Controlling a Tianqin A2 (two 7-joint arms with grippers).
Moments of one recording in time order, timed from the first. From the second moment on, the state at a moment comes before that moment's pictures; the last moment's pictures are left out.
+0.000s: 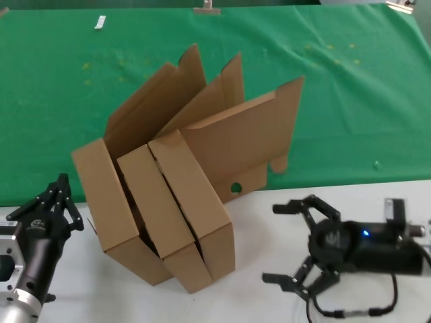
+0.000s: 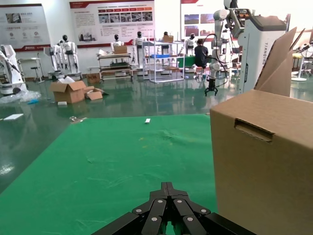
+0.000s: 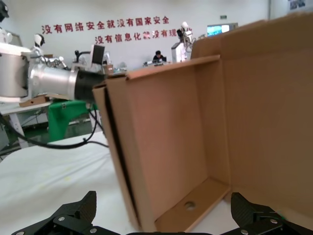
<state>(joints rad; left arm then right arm) 0.00 -0.30 1.60 -1.60 -1.80 0.00 0.00 0.90 0.45 -1.88 0.39 1.88 -1.47 -0.53</state>
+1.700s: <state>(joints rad) 0.00 -0.30 1.60 -1.60 -1.80 0.00 0.00 1.18 0.24 -1.87 0.01 1.62 -1.42 -0.64</state>
